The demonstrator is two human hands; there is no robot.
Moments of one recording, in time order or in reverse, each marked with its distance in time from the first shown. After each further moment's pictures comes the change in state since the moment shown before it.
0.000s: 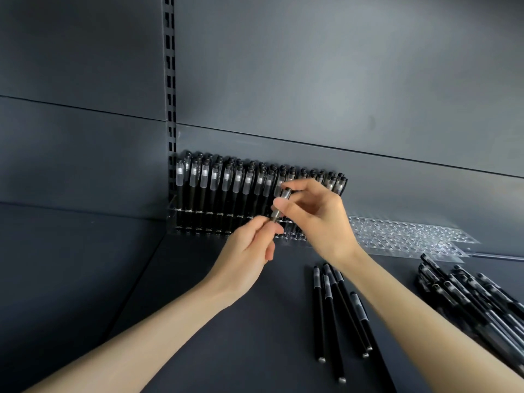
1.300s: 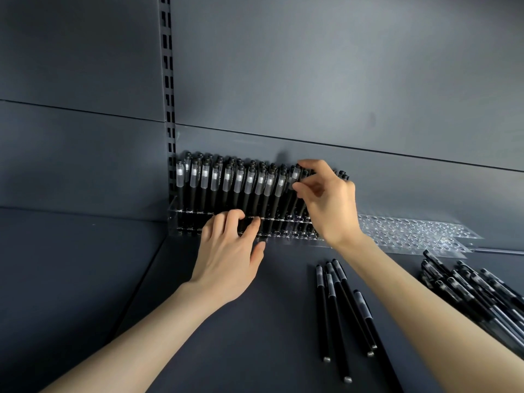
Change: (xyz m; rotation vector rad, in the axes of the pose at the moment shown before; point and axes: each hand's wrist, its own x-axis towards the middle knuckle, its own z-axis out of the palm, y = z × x) left_hand 0.014 -0.039 -0.021 1.279 0.175 0.316; right_hand 0.029 0.019 -0.010 -0.486 0.240 -0.231
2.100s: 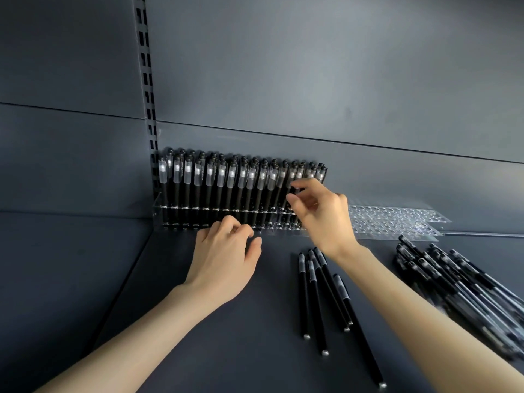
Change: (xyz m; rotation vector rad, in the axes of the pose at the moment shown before) left_hand -0.010 0.025 -0.024 -0.221 -0.116 -0.051; right_hand -0.033 0.002 -0.023 -0.056 -0.091 0.124
